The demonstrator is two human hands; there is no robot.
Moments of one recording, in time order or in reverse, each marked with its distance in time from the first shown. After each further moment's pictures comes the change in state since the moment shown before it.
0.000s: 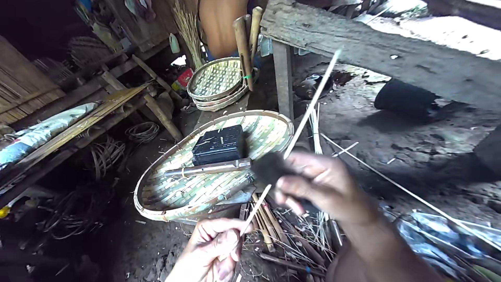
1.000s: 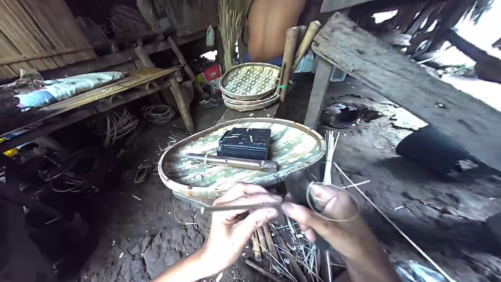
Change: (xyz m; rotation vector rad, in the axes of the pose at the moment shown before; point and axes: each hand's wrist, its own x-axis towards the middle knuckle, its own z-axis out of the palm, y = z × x) left_hand 0.030 -0.019 0.012 0.835 0.354 0.756; right_hand -0.017 -0.004 0.031 -0.210 0.189 0.319
